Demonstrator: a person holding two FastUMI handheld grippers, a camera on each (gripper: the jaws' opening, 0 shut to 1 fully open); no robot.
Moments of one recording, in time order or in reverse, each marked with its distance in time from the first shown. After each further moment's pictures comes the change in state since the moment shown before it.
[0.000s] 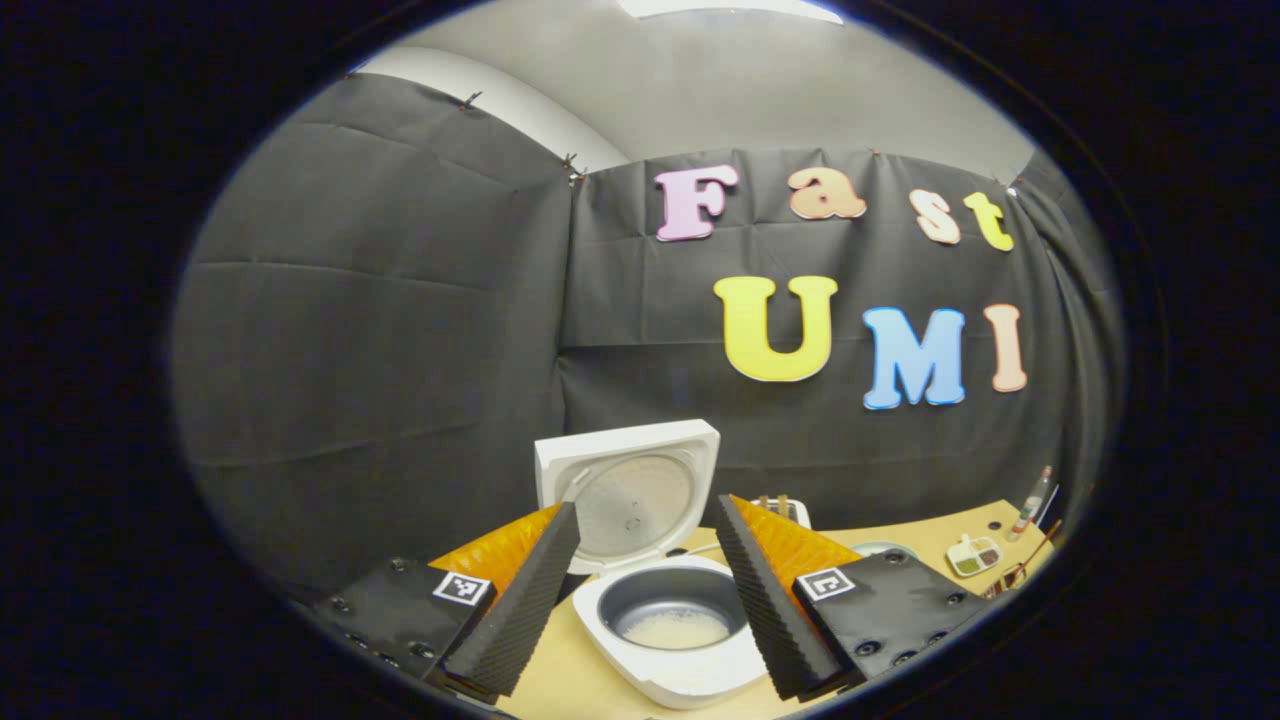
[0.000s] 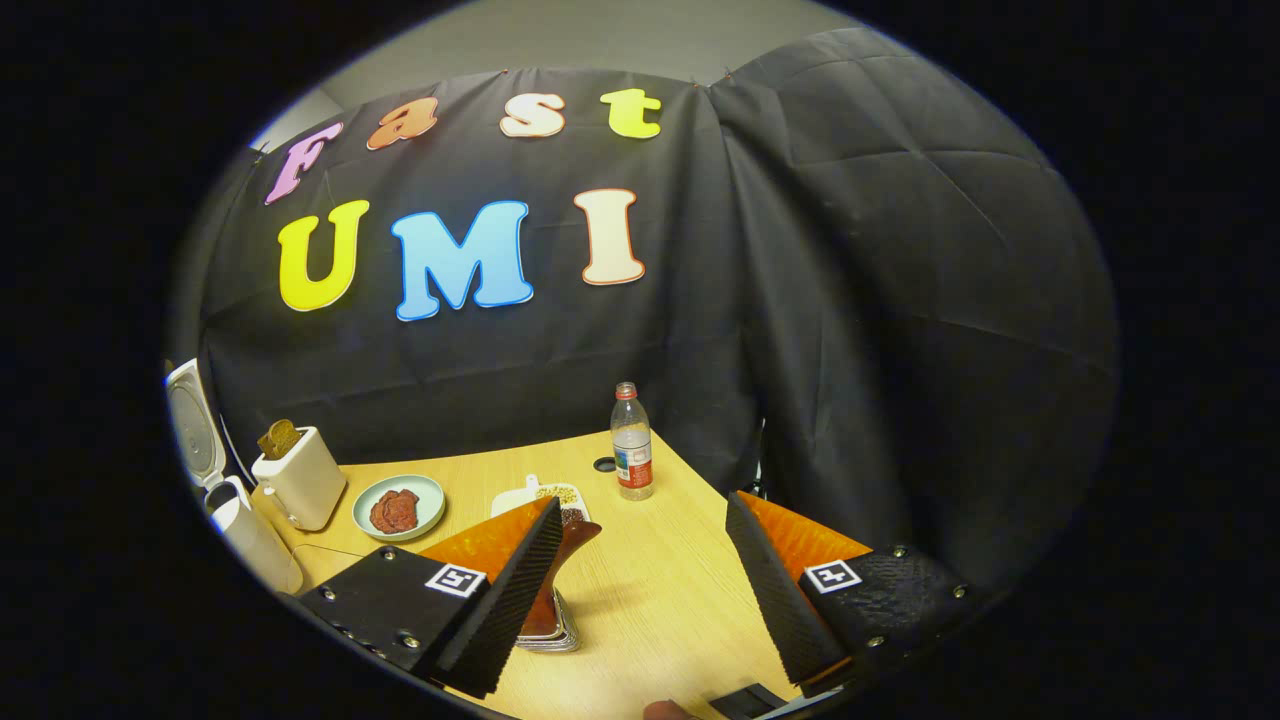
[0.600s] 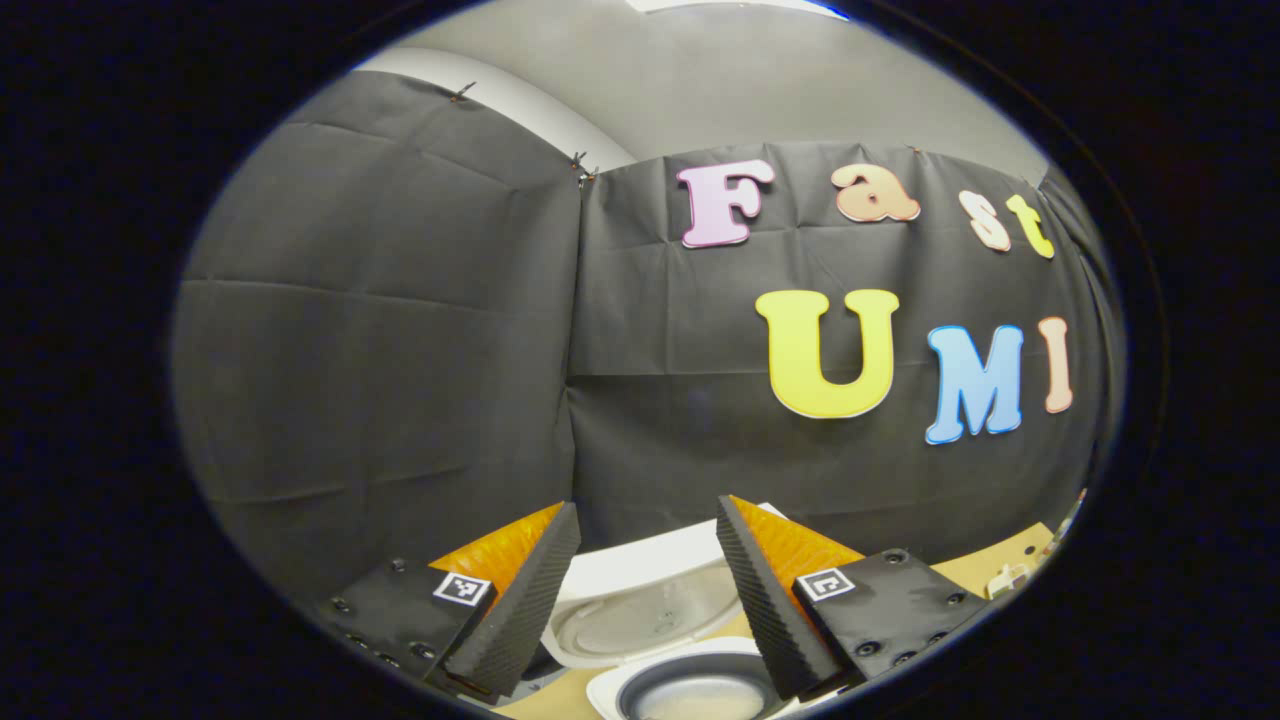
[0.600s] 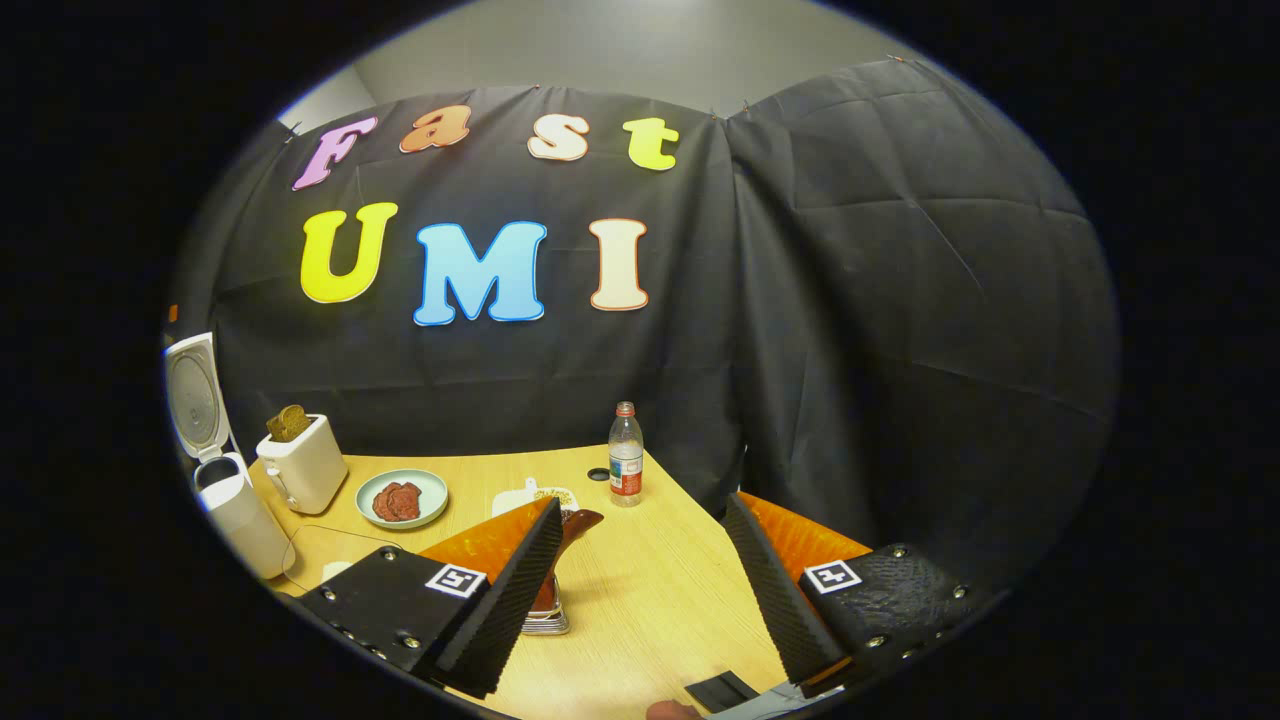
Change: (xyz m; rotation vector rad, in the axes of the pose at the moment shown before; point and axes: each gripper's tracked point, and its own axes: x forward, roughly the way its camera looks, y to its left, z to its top) left arm 0.177 0.023 0.049 0.010 -0.047 0.043; right arm -0.057 0.013 0.005 -0.096 -0.066 -0.025
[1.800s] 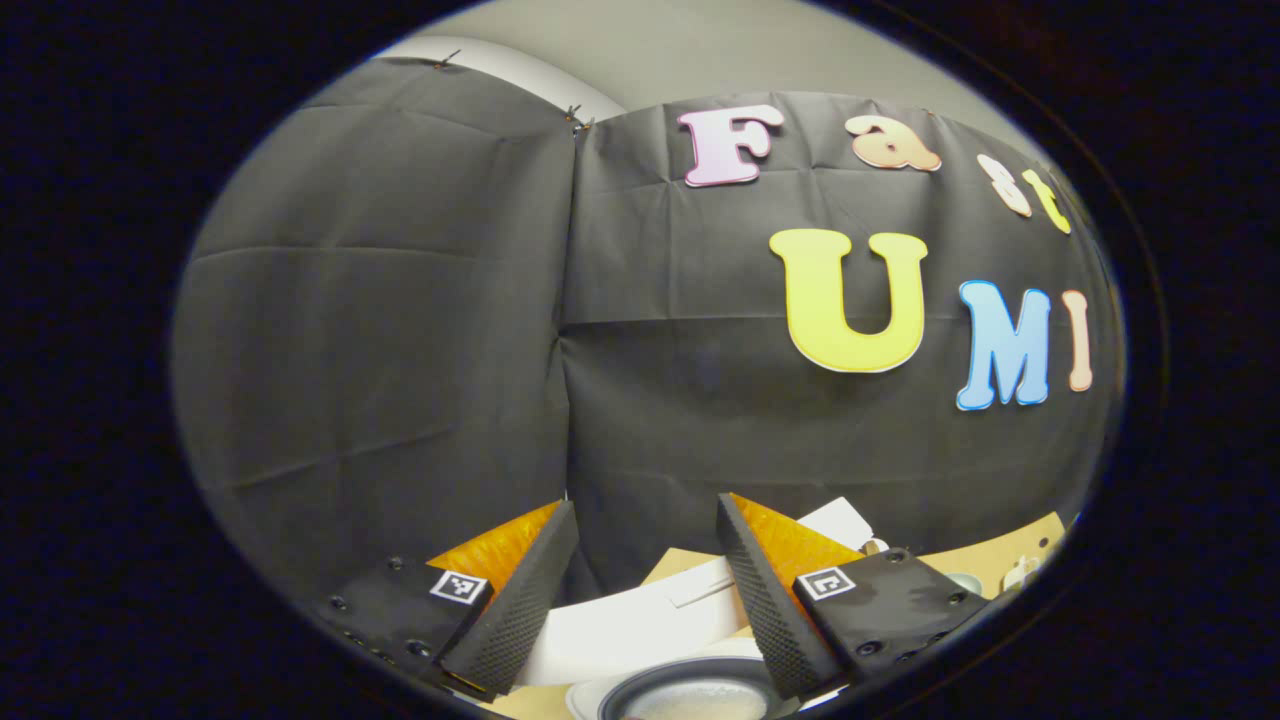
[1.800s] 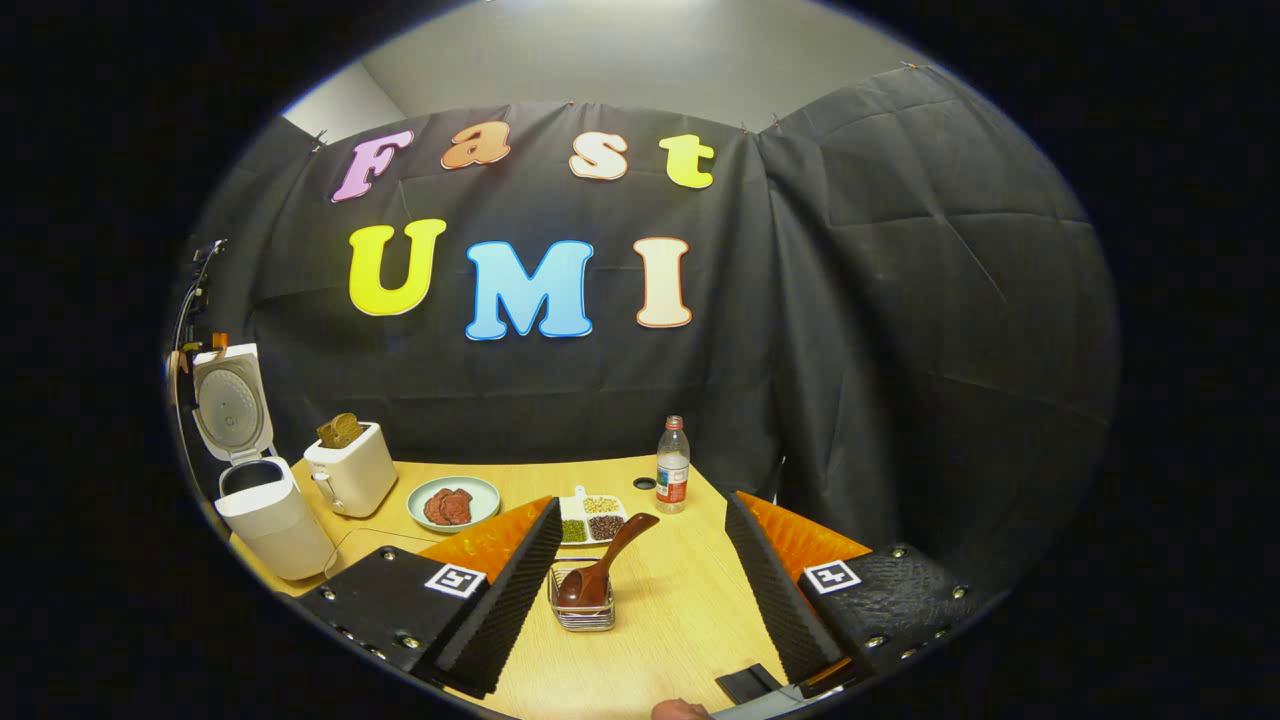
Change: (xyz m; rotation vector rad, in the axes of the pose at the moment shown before) left arm 0.062 -0.017 -0.053 0.002 0.145 0.012; right arm -0.027 0.032 0.014 0.006 -0.031 0.147
